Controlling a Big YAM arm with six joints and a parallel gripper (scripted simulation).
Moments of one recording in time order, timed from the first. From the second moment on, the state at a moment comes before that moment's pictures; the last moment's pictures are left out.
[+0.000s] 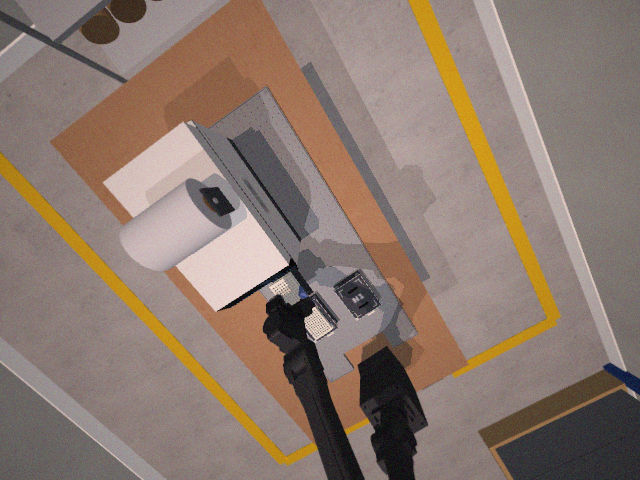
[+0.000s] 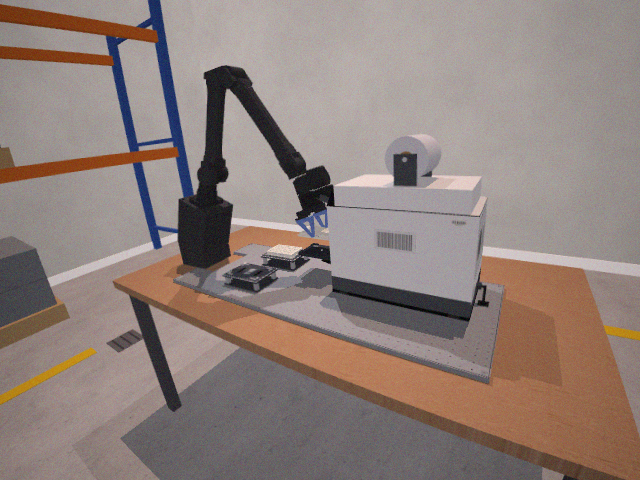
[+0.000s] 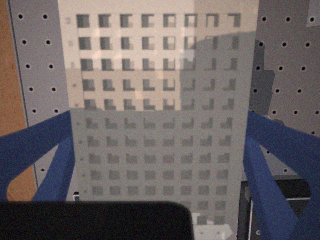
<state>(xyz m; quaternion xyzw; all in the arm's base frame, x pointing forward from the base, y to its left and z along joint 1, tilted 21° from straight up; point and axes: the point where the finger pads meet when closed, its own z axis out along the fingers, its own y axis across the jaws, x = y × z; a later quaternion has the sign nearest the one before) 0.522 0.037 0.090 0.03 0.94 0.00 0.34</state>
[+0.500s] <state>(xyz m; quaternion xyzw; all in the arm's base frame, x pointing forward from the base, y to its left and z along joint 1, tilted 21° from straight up) 0.528 0.040 0.094 0.03 0.94 0.00 0.34</state>
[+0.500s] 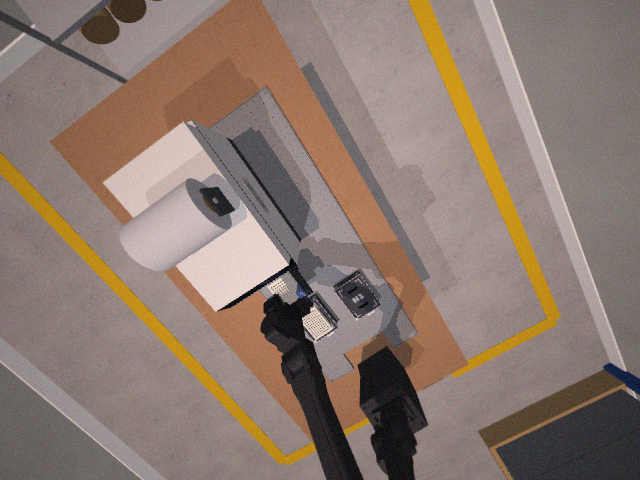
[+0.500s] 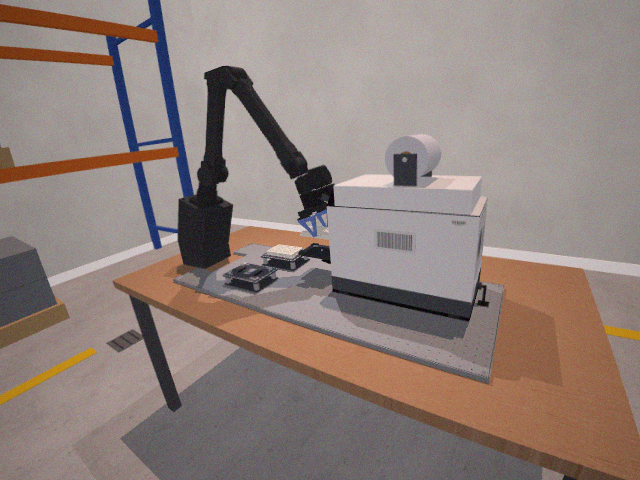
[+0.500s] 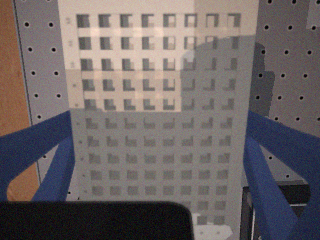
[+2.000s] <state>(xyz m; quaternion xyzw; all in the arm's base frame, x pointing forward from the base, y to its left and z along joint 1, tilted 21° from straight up) 0.532 0.038 0.081 0.03 0.94 0.00 0.34</state>
